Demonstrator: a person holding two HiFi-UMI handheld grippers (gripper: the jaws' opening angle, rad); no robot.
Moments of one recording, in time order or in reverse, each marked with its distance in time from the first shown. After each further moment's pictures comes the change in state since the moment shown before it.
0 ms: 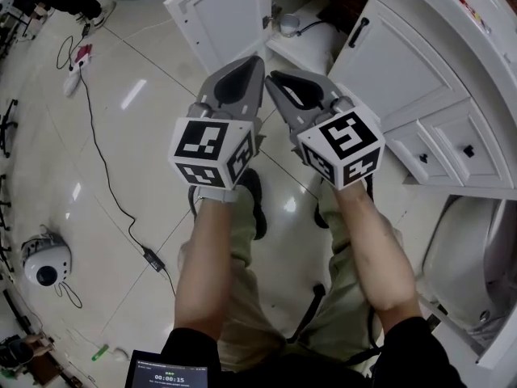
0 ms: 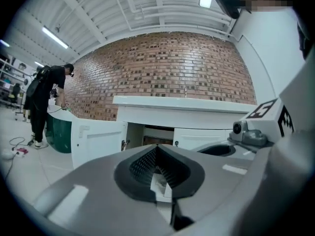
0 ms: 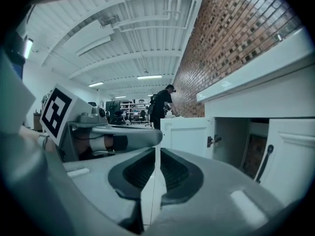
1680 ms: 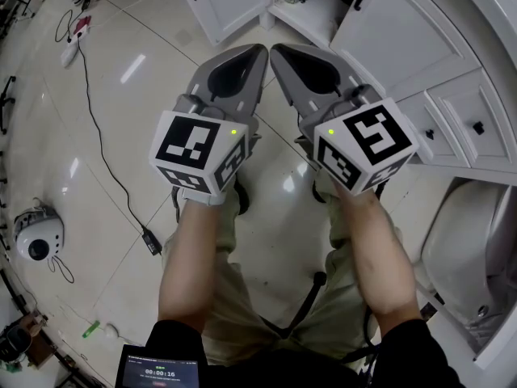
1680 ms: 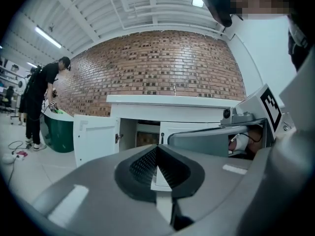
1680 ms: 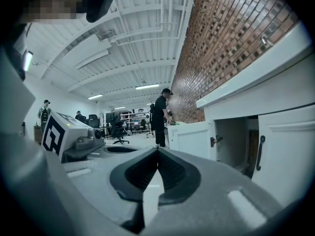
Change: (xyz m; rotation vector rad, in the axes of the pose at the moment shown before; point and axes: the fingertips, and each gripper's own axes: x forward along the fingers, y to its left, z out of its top) left arm -0.057 -0.049 -0.024 0.046 0.033 -0.054; right arm -0.055 0.040 0.012 0.089 -0.112 0.012
